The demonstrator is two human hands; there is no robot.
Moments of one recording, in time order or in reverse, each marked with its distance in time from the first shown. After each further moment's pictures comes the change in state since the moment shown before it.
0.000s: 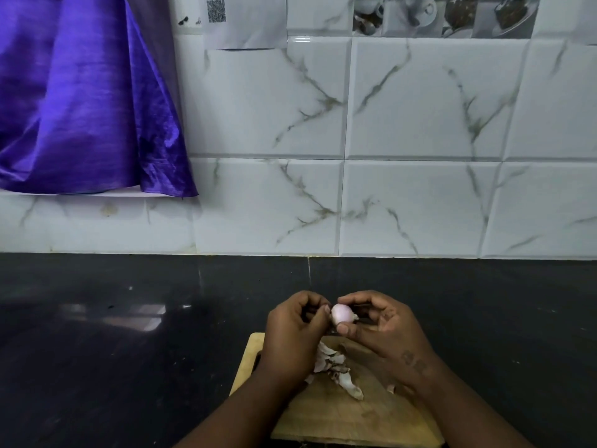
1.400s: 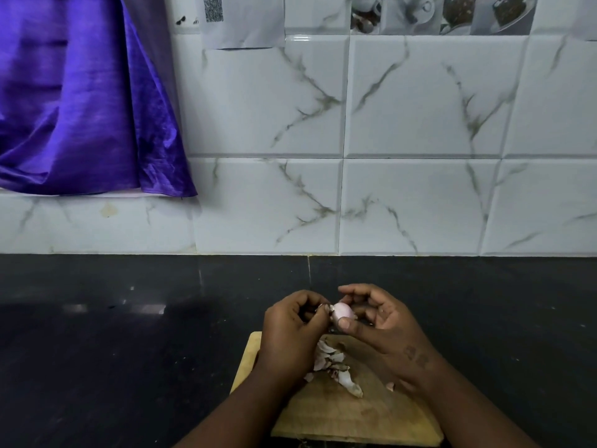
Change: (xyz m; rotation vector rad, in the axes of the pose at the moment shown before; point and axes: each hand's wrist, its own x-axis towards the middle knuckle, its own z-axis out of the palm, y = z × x) left_hand -0.003 0.006 -0.002 -0.026 0.012 0.019; right_hand 0.000 -0.001 0.000 0.095 -0.038 0.037
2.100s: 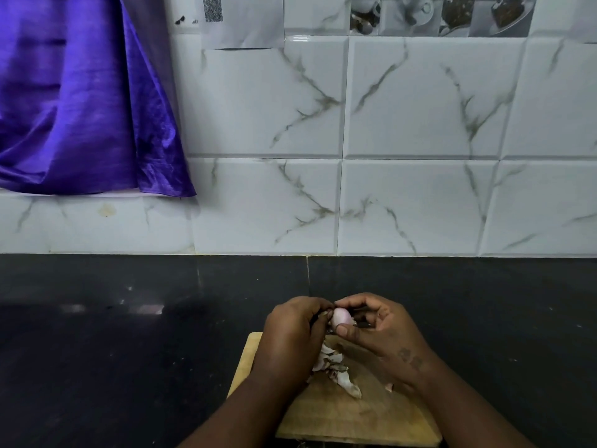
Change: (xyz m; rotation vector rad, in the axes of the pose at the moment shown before) left_hand -0.001 0.006 -0.003 0.457 -0.039 0.248; right_hand 0.004 0.005 -0.003 -0.160 0.002 0.016
